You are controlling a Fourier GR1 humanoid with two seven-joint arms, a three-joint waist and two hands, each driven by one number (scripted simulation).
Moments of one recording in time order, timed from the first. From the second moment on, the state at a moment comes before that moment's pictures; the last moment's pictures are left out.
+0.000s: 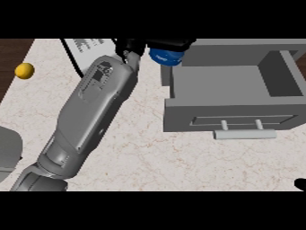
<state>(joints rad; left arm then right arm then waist) -1.11 0.00 -0.07 -0.89 0.18 0.32 0.15 0.07 -0.11 -0.34 -2.25 -0.10 0.09 0.31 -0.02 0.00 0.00</state>
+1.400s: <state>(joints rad) -1.57 0.00 -0.29 -0.39 0.42 0.57 0.12 -0.03 -0.14 -0.29 -2.27 -0.08 0.07 0.39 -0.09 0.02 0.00</state>
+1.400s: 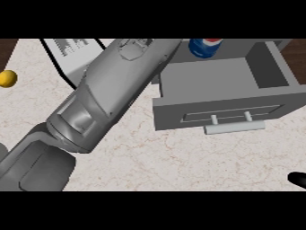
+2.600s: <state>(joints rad) -1.63 0.00 -0.30 -0.33 0.60 0.65 0.03 -0.21 -0.31 -0.09 -2.07 0.37 0.11 0.21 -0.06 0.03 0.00</state>
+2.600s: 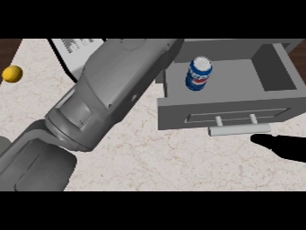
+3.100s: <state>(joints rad) -1.64 0.00 -0.30 -0.29 0.59 0.64 0.00 -0.33 -0.31 0.07 -1.76 0.68 0.02 0.10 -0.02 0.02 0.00</state>
